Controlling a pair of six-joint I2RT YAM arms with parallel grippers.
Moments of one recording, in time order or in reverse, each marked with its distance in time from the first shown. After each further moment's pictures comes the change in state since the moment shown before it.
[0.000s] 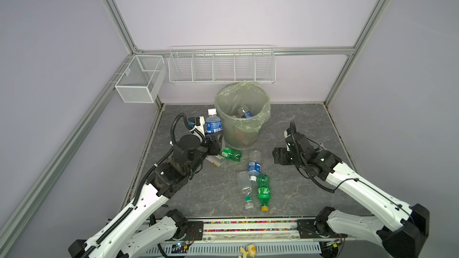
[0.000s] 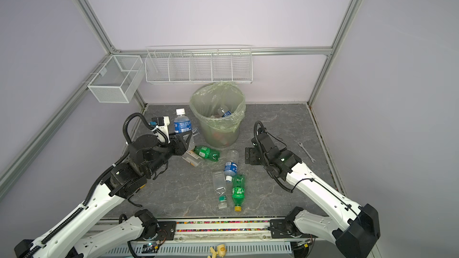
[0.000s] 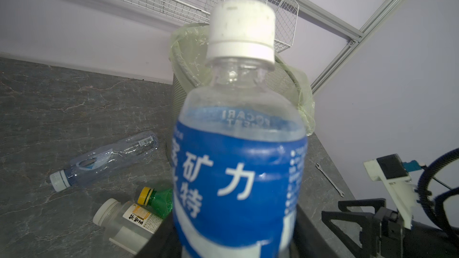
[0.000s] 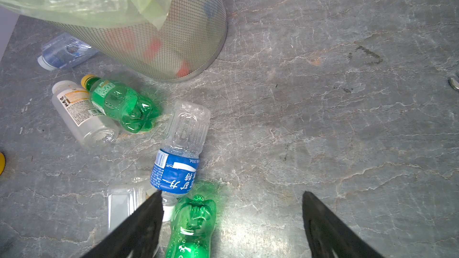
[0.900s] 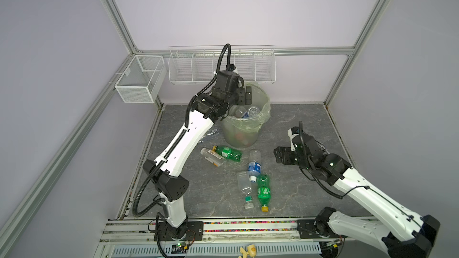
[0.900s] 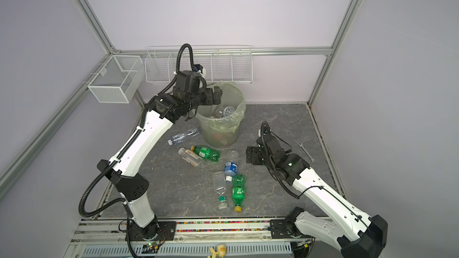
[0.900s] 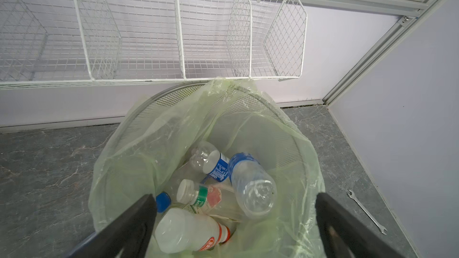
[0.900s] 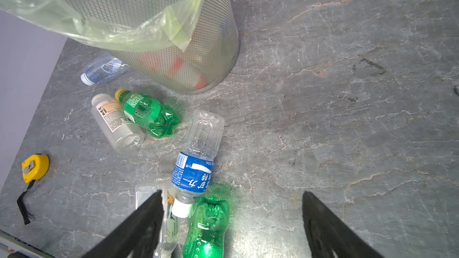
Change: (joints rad) left arm 0.051 0.921 1.207 -0.460 0.015 0.175; right arm -0.001 -0.111 0.000 -0.005 -0.019 0.016
